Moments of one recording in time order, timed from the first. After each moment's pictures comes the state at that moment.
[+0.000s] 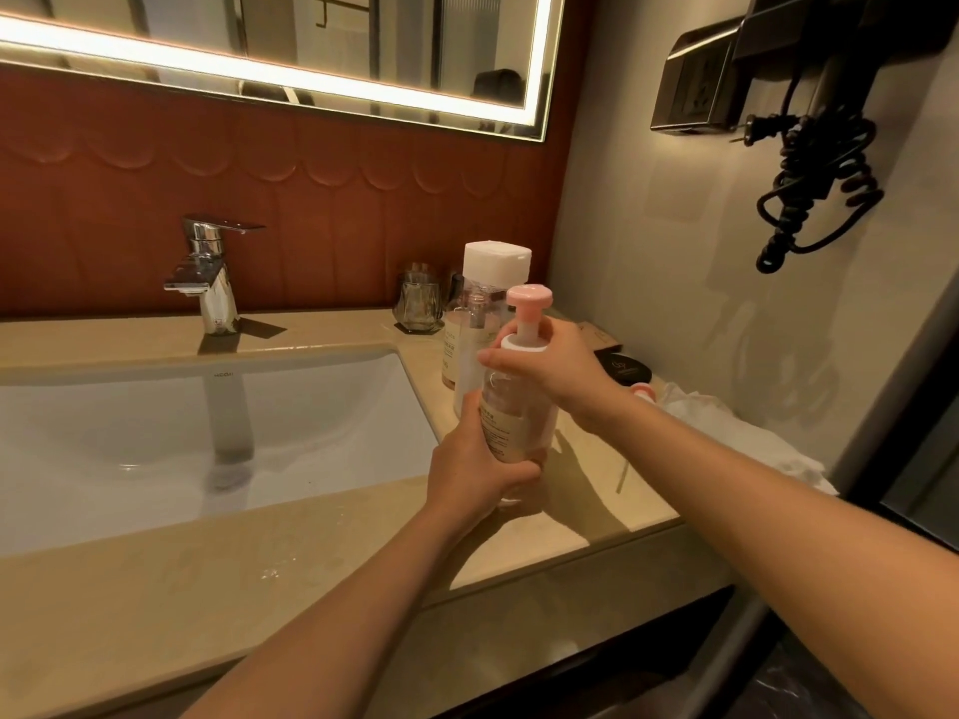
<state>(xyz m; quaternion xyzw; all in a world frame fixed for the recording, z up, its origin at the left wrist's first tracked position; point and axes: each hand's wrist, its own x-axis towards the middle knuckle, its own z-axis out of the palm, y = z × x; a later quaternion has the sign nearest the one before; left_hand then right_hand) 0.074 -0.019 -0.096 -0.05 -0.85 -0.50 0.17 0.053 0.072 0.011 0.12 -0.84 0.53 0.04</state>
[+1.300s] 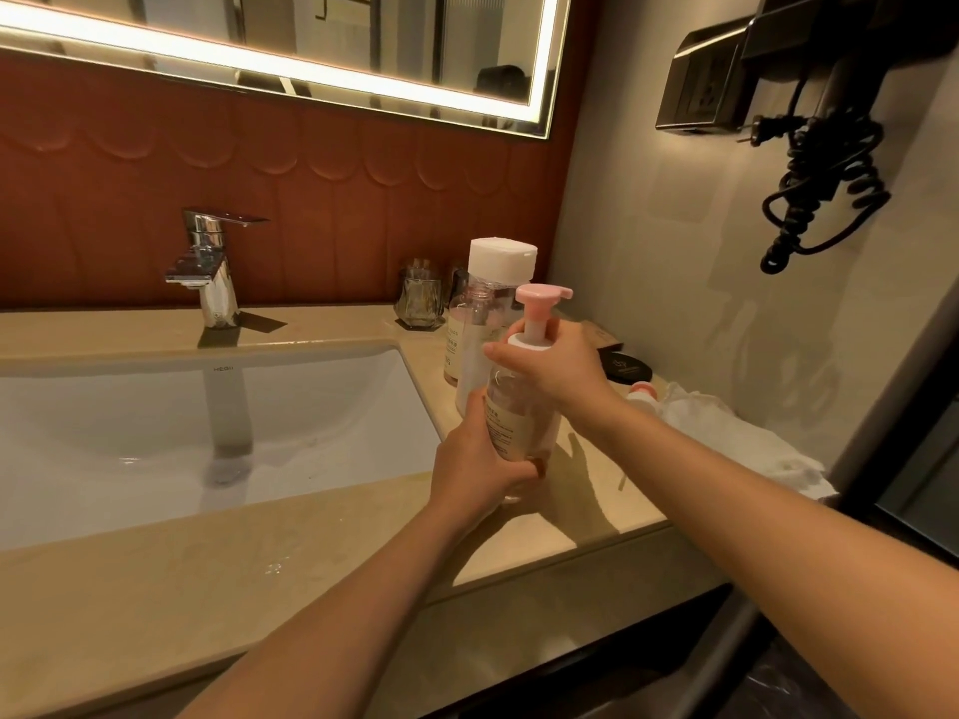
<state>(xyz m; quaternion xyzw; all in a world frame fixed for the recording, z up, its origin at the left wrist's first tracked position) 0.072 -0.020 -0.095 -0.06 -0.85 -0.49 0.17 0.050 0.067 0.003 0.11 -0.83 0.54 0.10</state>
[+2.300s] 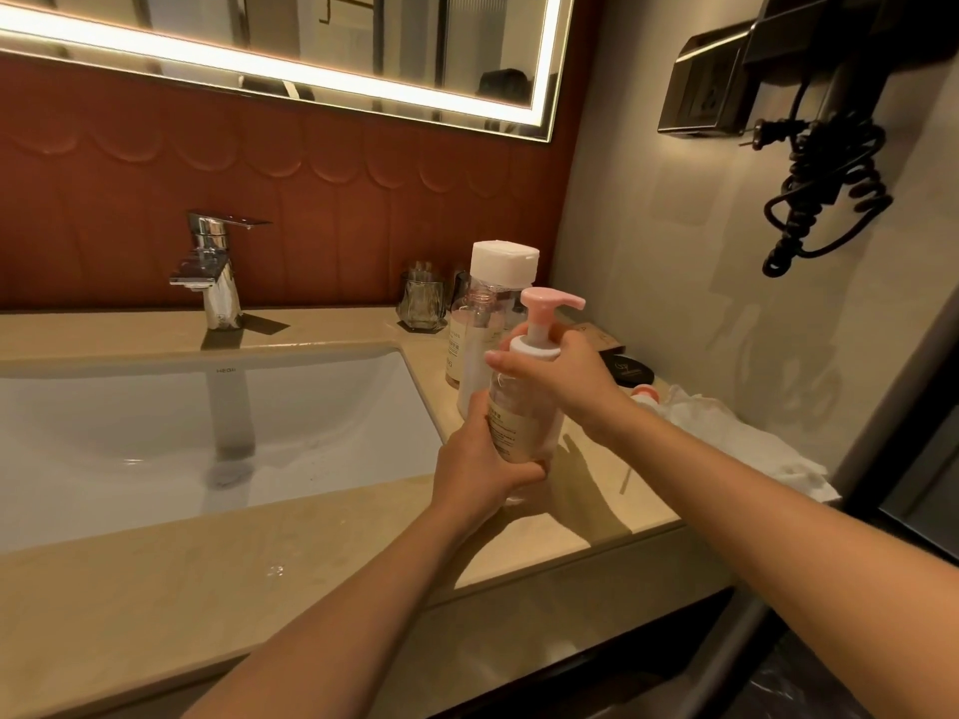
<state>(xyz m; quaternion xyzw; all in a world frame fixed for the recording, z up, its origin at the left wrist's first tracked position) 0.075 -0.020 -0.094 -0.06 -0.85 -0.50 0.17 0.053 0.071 0.003 0.10 -0.82 0.55 0.07</state>
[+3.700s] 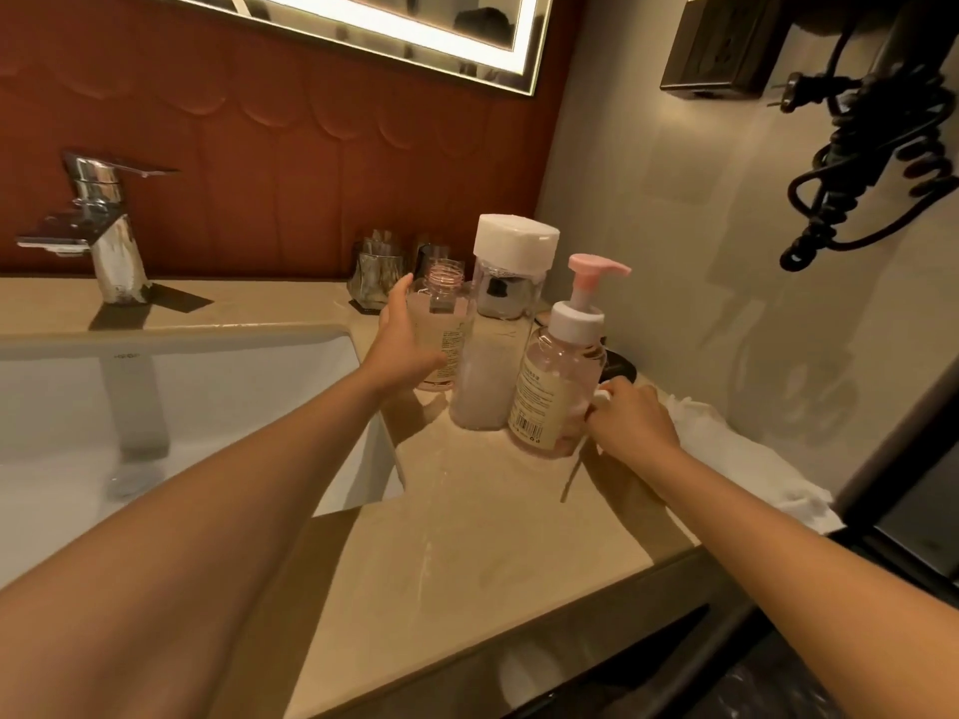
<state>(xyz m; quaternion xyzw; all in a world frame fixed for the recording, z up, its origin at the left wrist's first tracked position) -0.074 -0.067 -0.059 -0.02 -0.79 -0.60 0.12 -0.031 0.167 -0.060 -0.09 -0.97 0.19 0.08</state>
